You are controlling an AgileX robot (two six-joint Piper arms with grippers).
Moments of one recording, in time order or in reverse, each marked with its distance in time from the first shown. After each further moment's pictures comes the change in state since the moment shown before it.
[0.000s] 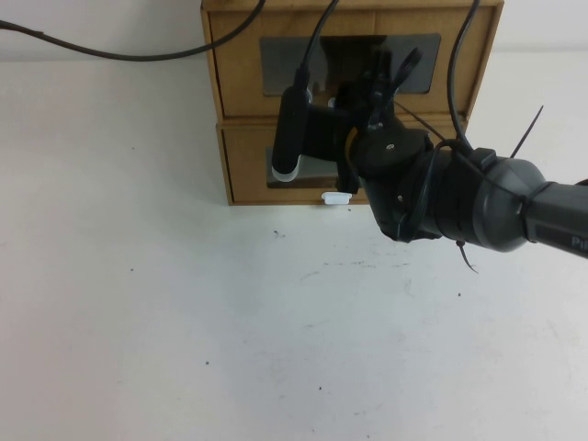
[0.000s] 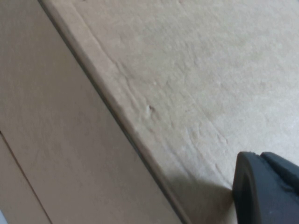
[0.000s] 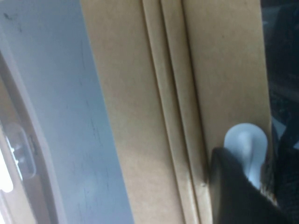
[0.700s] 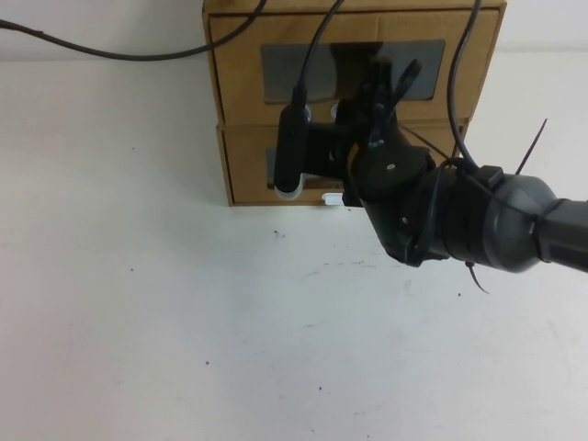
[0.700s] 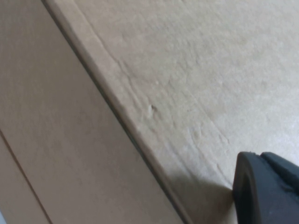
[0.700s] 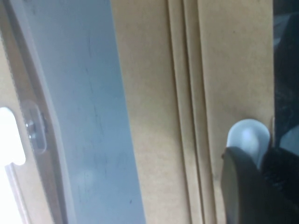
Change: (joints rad) right arm 0.039 -0.048 0.078 -0.019 0.049 -0.015; left arm 0.000 0.000 0.000 0.011 0.006 -0.015
